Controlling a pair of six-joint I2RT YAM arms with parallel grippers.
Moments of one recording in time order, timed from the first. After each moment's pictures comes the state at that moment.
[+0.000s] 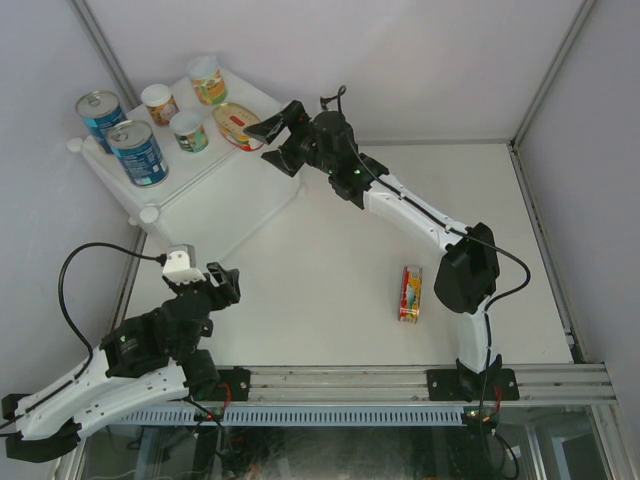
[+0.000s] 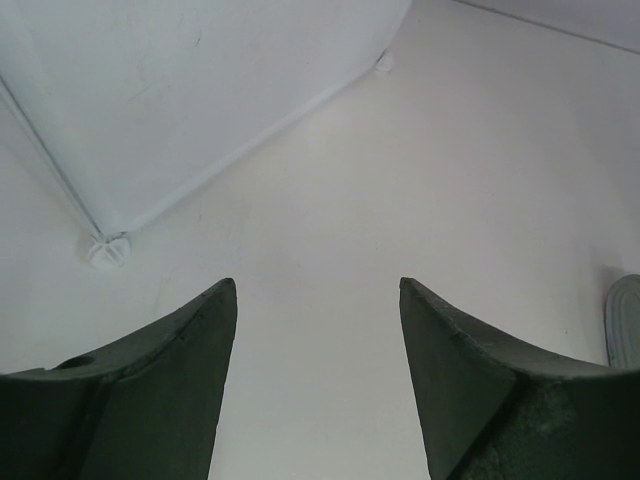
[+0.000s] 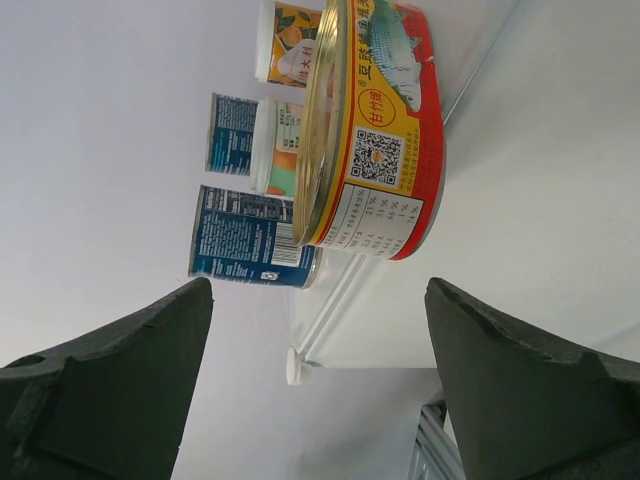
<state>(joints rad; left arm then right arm) -1.06 0.39 0.70 -0.81 -0.94 -0.71 0.73 2.01 1.94 -0.05 -0.16 1.31</state>
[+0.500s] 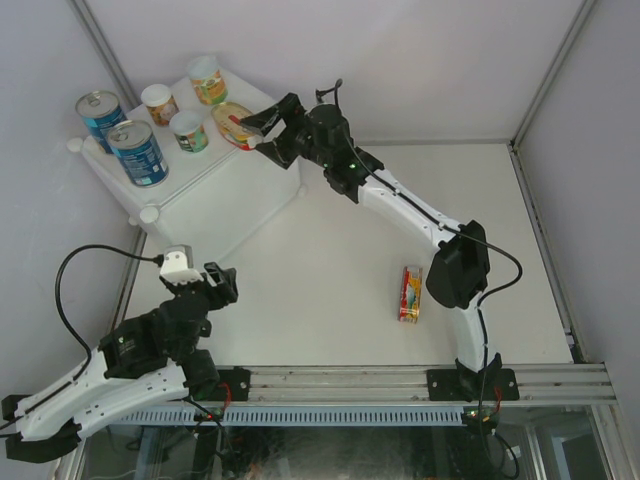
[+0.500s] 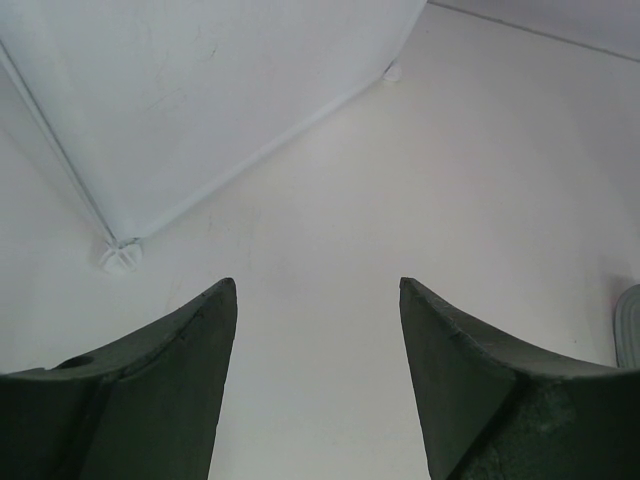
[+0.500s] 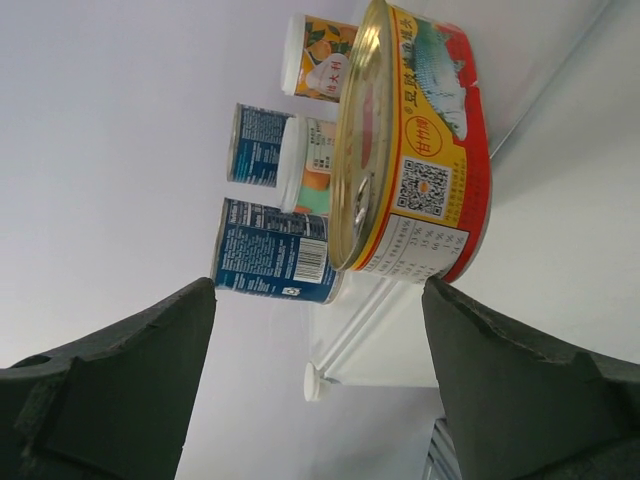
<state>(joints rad) -1.06 0.38 0.70 -0.81 -0.97 -0.70 0.73 2.07 2.06 -0.06 -0.16 1.32</state>
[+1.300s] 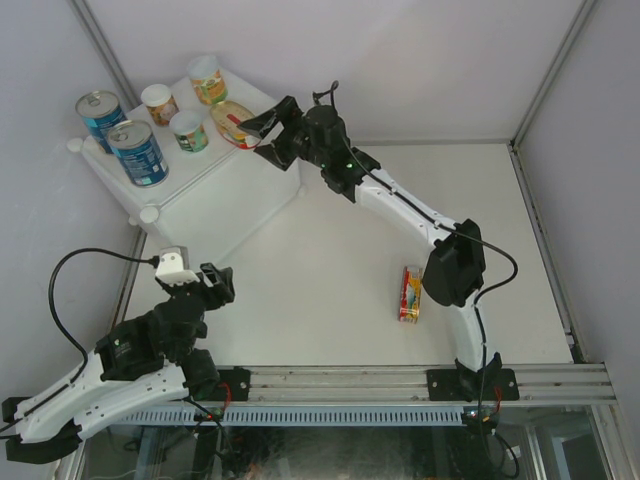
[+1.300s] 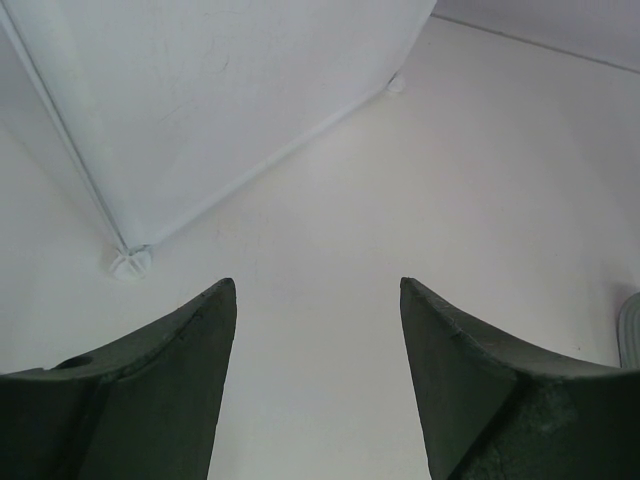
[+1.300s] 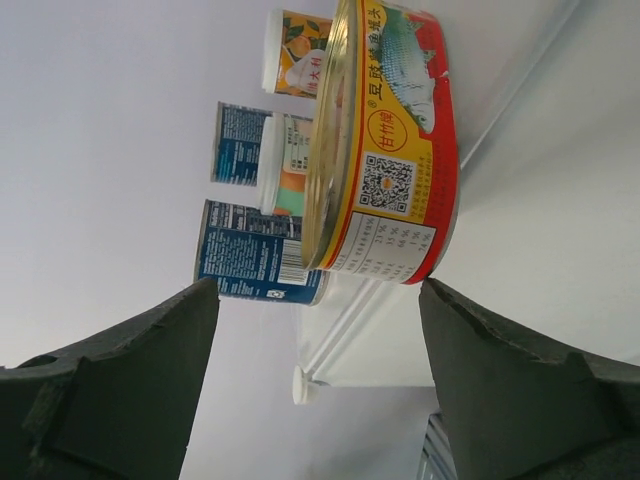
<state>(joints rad) -1.06 0.35 0.70 -0.81 -0.98 -0.67 0.73 2.10 2.07 -0.08 -0.17 1.32</state>
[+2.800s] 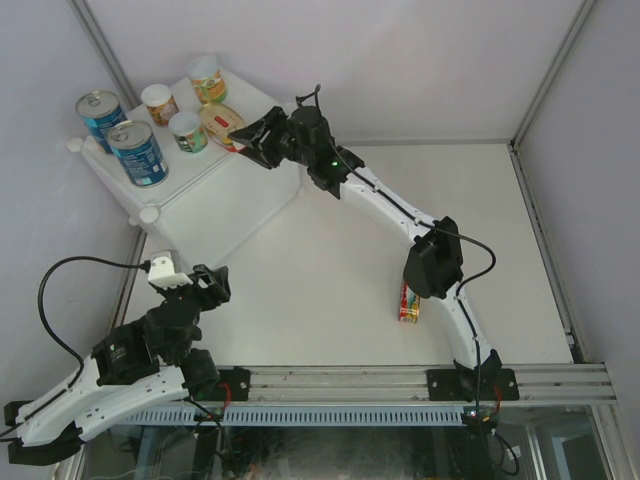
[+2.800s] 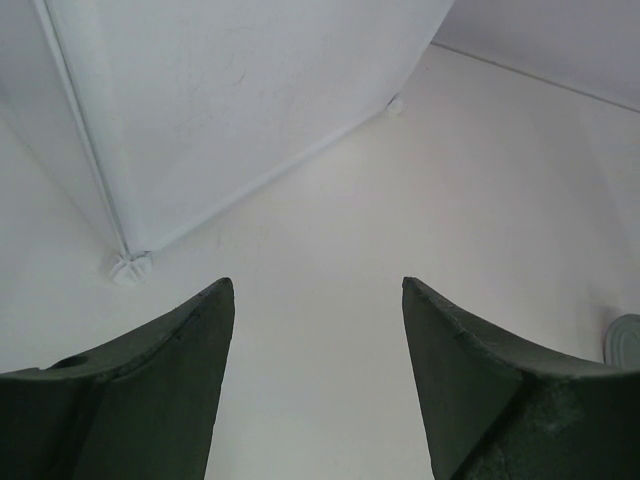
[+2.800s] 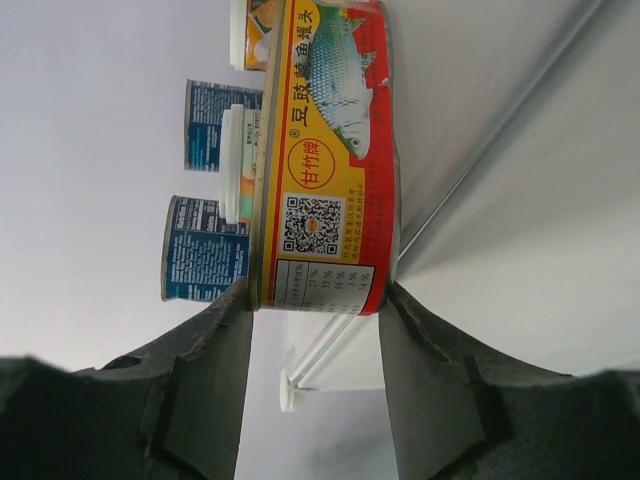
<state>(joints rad) -1.06 0.29 0.68 -0.79 -1.01 -0.67 0.74 2.28 2.30 -0.15 -0.24 1.33</state>
